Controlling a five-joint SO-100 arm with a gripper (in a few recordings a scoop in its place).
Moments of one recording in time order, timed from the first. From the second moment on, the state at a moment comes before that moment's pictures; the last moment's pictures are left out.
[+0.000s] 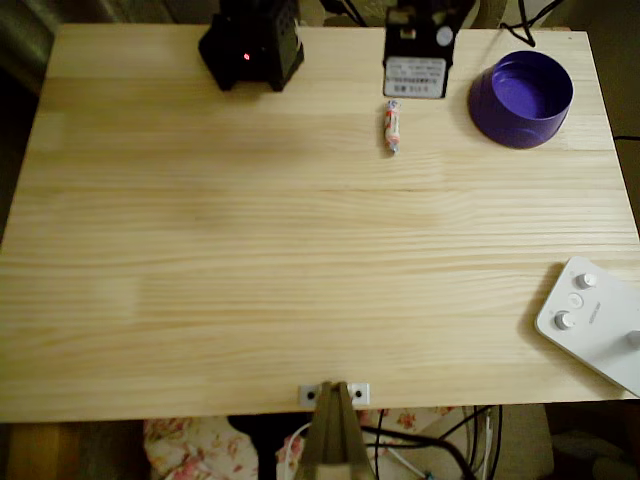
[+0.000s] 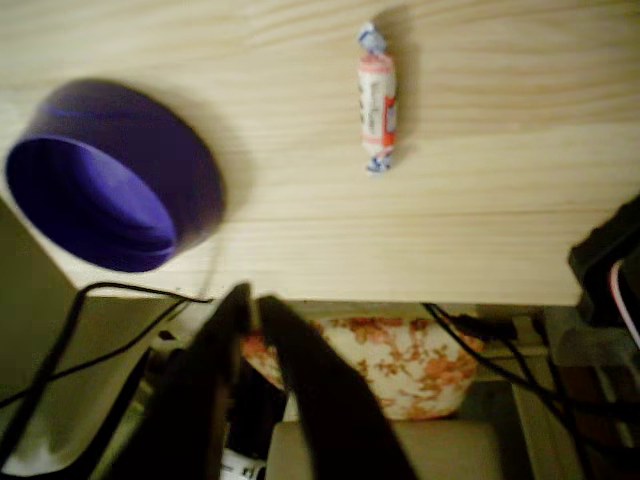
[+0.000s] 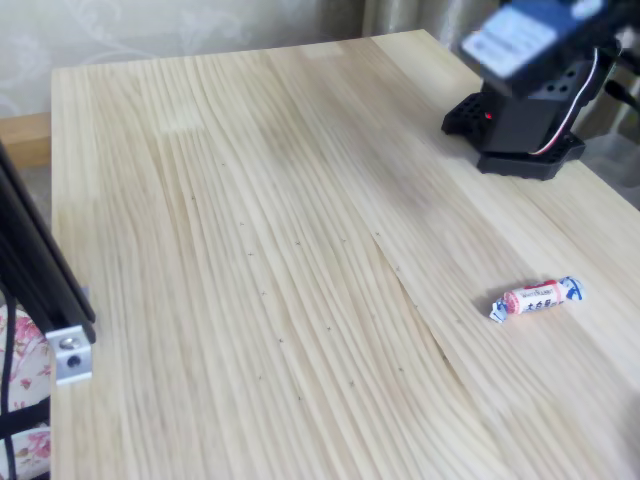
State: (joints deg) arm -64.9 121.6 105.8 84.2 84.5
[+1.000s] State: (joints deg) arm -64.4 120.2 122.9 75.1 68.7
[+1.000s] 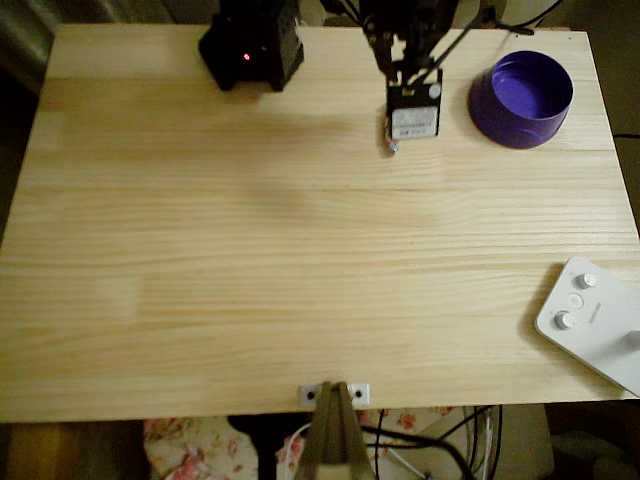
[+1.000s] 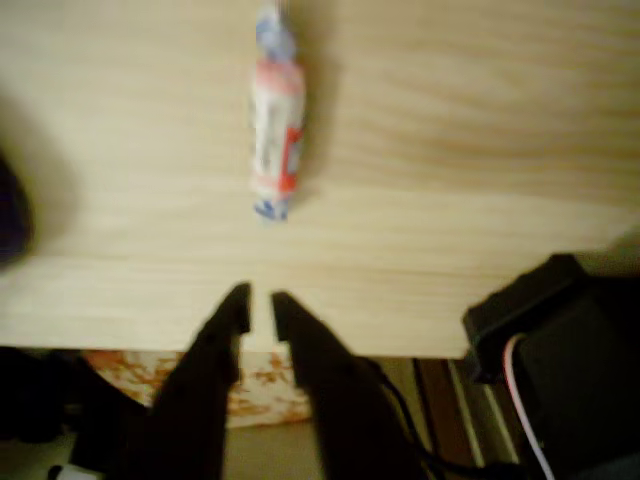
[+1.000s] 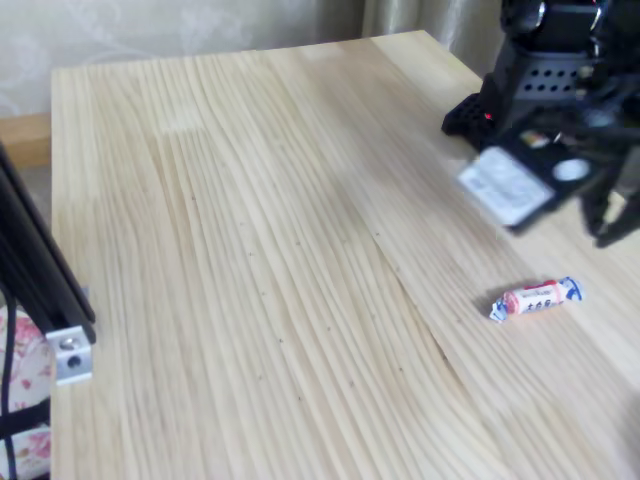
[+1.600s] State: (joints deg) arm -65.2 107.0 120.4 65.9 71.2
